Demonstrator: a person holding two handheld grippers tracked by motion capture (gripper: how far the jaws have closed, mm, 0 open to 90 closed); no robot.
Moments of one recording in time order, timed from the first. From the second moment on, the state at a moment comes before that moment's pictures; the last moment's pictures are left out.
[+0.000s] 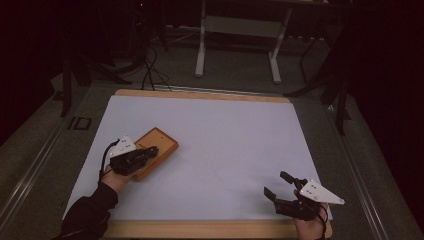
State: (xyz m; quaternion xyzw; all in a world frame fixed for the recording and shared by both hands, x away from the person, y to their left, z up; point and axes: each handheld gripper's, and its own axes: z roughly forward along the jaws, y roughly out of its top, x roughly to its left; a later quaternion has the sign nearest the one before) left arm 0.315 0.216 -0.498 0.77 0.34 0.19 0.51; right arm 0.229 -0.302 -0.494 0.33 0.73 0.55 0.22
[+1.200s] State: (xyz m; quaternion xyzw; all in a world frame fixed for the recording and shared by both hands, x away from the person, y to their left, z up) left arm 0.359 0.095 -0.482 0.81 0.25 0.14 0.51; right arm 0.227 -0.305 -0.492 0.33 0.73 0.56 0.22
